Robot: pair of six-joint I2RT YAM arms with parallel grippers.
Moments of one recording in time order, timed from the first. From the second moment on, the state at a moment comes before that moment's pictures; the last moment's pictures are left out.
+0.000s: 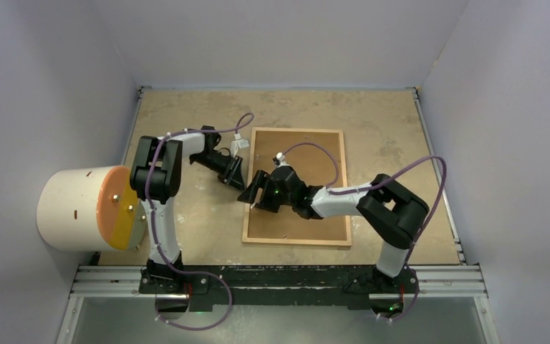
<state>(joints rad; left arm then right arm) -0.17 2.12 1.33 -0.84 1.01 0.54 0.93 1.80 0.86 0.35 -0.10 1.16</state>
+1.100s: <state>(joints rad) -0.13 2.23 1.52 -0.69 1.03 0.35 0.59 2.18 1.40 0.22 -0.27 0.88</state>
